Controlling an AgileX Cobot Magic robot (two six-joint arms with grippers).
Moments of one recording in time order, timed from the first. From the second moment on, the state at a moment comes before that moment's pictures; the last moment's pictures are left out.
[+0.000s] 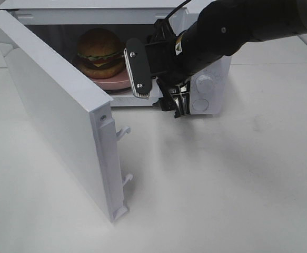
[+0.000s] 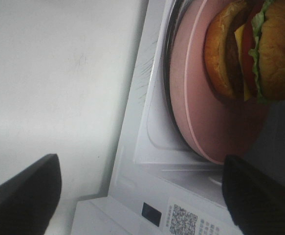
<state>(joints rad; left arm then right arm) -0.04 0.00 -0.52 -0.15 1.08 0.08 0.60 1.87 -1.25 -0.18 0.23 -1.09</state>
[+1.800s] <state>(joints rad) -0.04 0.00 -0.52 -0.15 1.08 0.08 0.62 2.34 -1.83 -0.18 0.37 -0.92</state>
